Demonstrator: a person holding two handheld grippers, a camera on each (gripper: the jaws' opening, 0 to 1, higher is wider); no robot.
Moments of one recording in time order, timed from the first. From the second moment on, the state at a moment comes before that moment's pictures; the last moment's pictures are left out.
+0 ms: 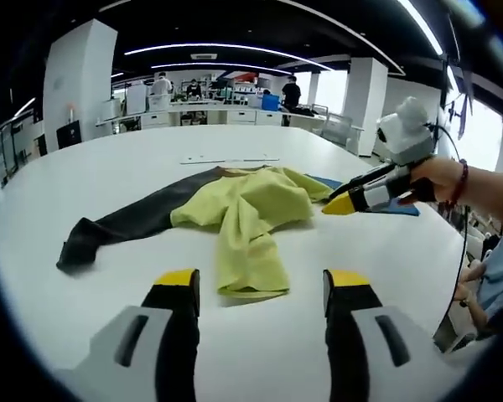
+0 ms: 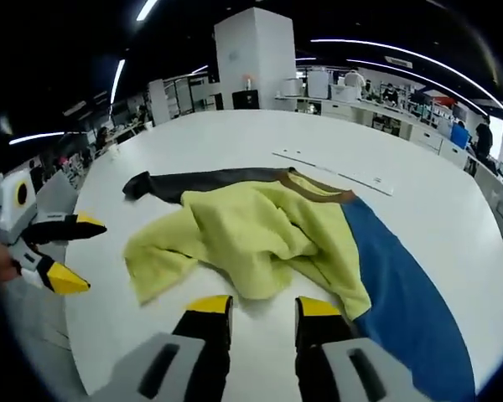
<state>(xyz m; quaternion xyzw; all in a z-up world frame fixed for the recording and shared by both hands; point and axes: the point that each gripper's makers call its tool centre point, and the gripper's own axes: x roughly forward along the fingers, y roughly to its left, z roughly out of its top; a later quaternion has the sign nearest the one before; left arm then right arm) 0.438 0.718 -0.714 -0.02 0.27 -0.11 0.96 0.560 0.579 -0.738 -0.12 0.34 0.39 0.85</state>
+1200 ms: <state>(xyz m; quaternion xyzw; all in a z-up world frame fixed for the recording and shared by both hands) 0.458 0.723 -0.753 -0.08 0.30 -0.04 0.95 0.587 0.607 -0.771 -0.15 0.36 0.43 0.82</state>
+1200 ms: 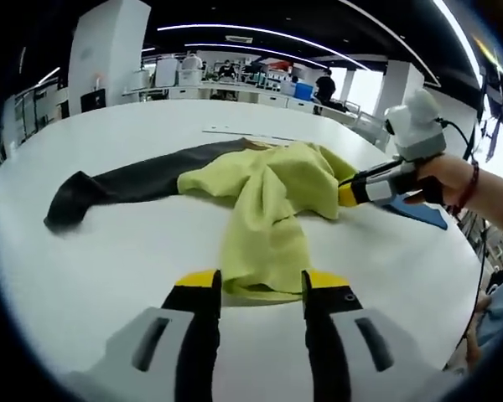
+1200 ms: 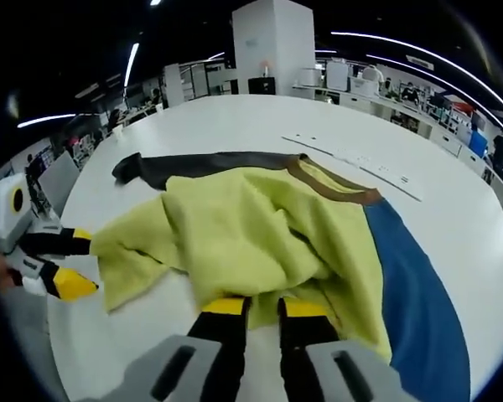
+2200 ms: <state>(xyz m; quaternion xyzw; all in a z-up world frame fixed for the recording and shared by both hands) 0.456 0.744 -0.685 -0.02 0.24 -0.06 0.97 0.543 0.558 -0.722 -0.09 0.36 0.37 0.85</state>
